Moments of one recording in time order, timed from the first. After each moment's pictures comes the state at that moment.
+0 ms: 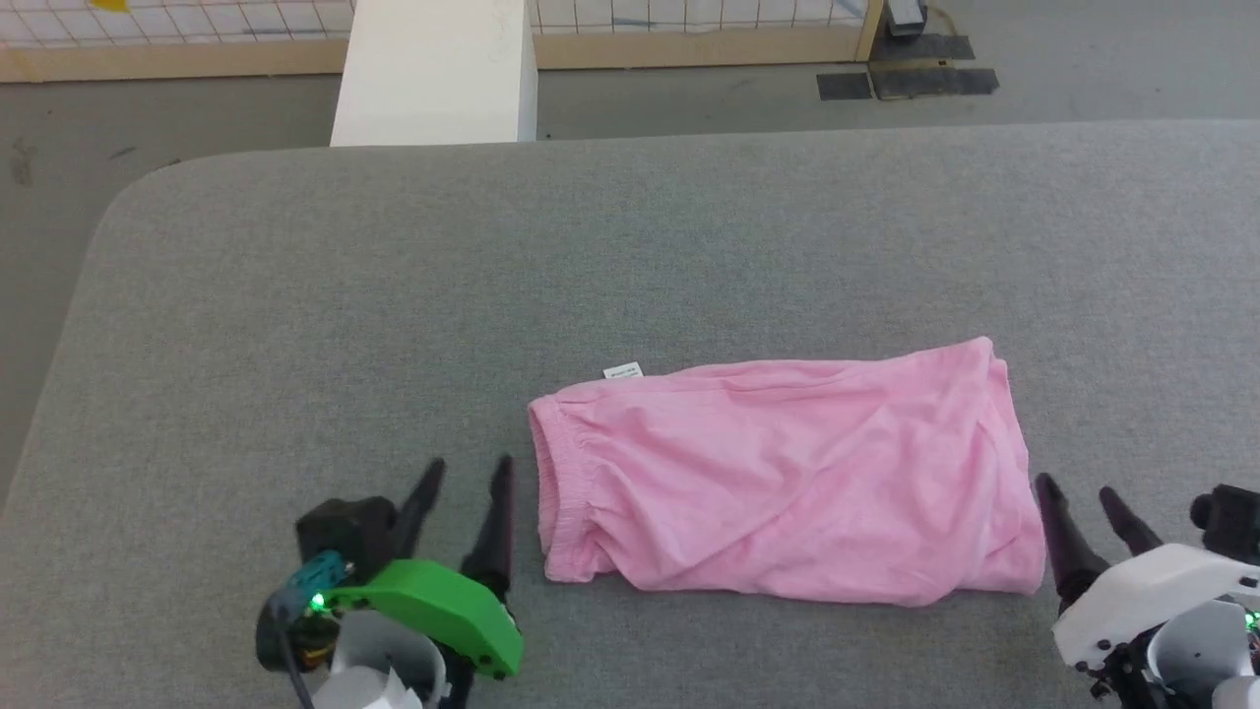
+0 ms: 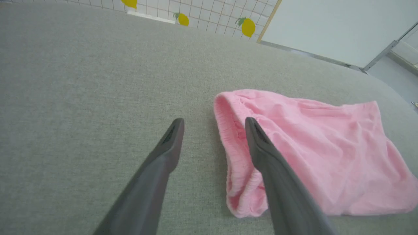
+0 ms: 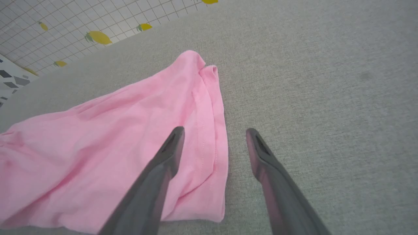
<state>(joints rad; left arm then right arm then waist) -0.10 0.32 -0.51 0.00 -0.67 0.26 -0.08 0.00 -0.05 -0.22 0.06 0.33 0.13 0.27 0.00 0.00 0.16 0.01</state>
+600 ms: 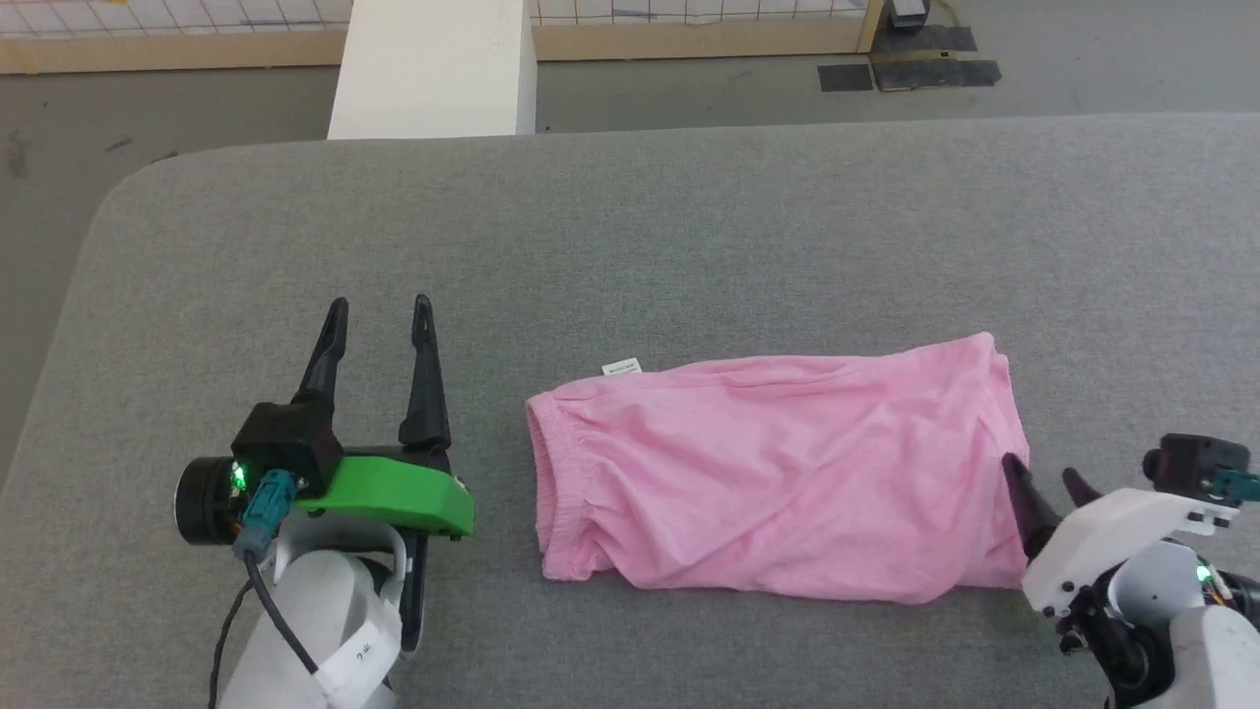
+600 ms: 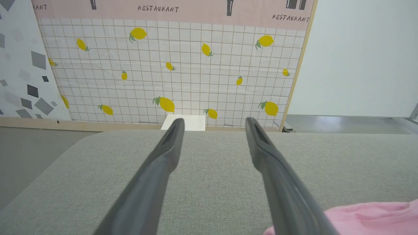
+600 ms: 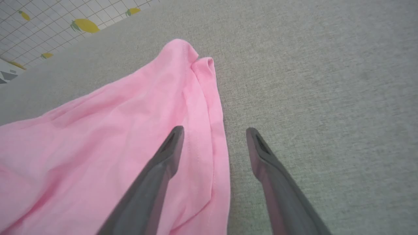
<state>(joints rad) -0.25 0.16 -0.21 0.12 -0.28 0.13 -0.26 -0.17 -0.05 -0.23 0.30 0.30 0.13 0.29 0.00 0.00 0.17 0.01</state>
